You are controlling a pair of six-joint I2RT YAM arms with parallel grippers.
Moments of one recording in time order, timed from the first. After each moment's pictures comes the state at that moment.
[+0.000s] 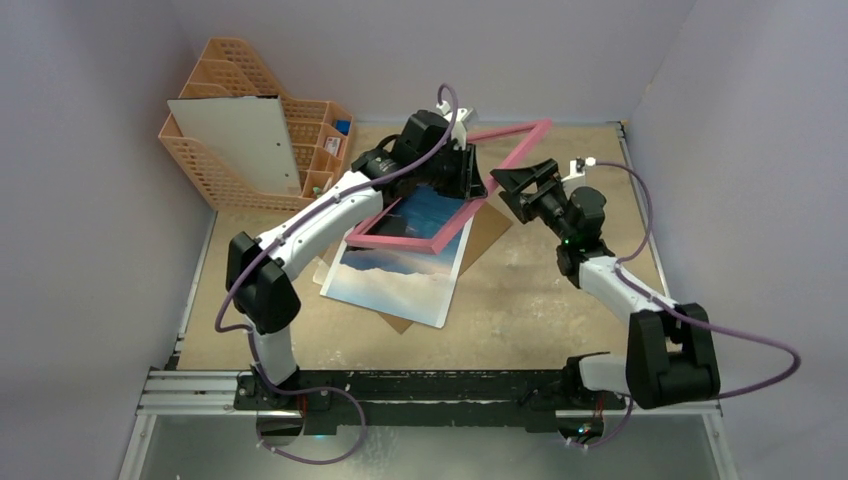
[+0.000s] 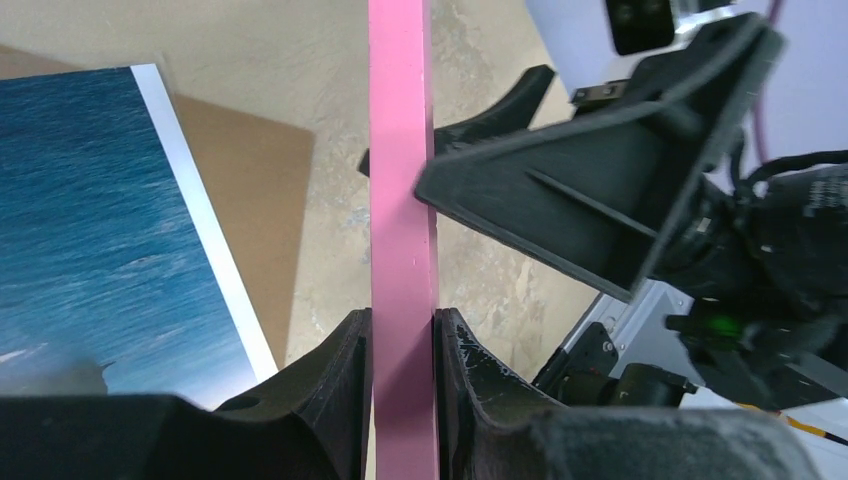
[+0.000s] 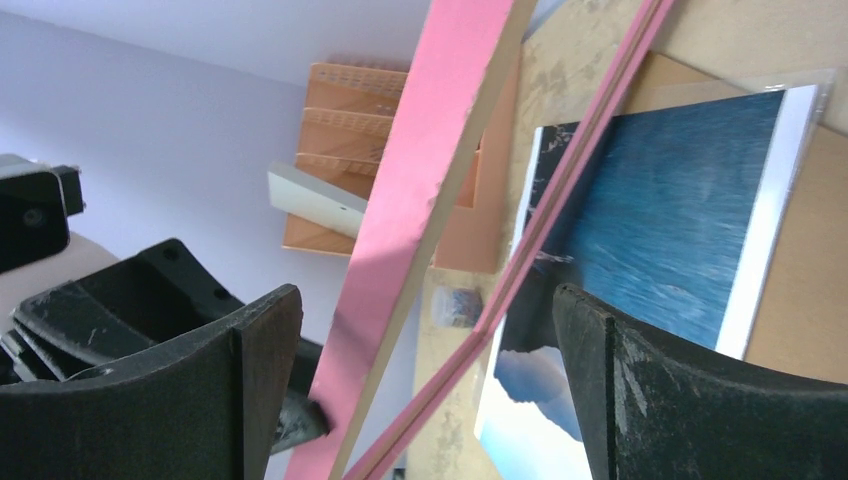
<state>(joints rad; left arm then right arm) -0.74 1.84 1.81 -0.52 0.26 -0.50 0.15 1.25 0.63 0.55 -0.38 1.20</state>
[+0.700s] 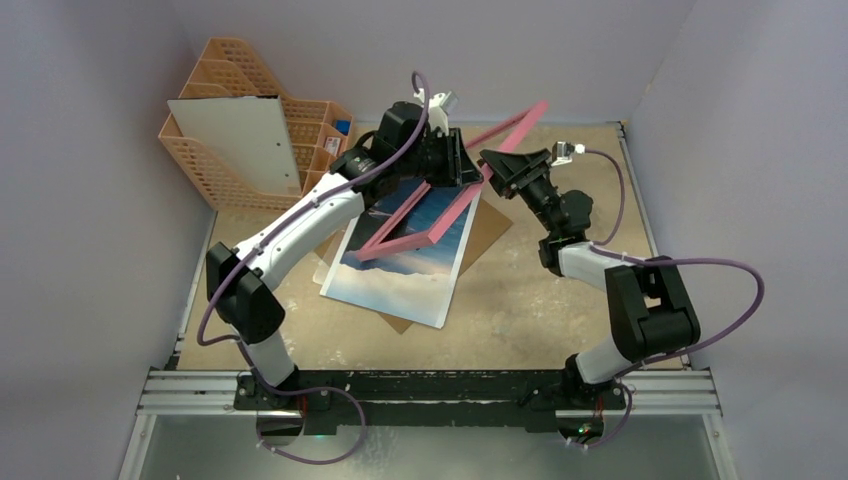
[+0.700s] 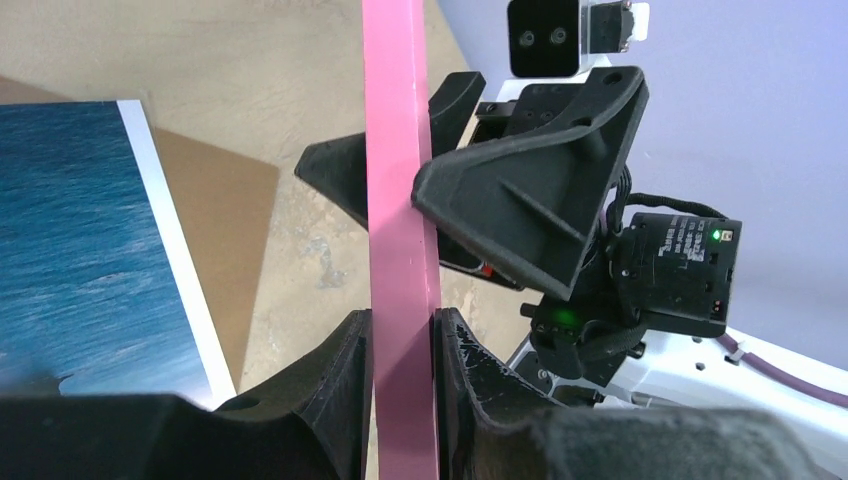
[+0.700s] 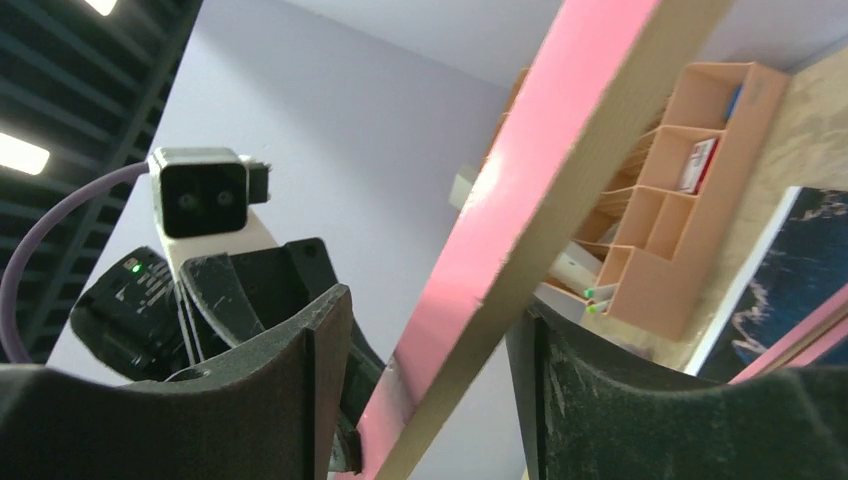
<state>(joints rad) -0.70 1.74 1.75 -0.43 0.29 -0.63 0.22 1.53 0.68 1.20 -0.41 1.47</state>
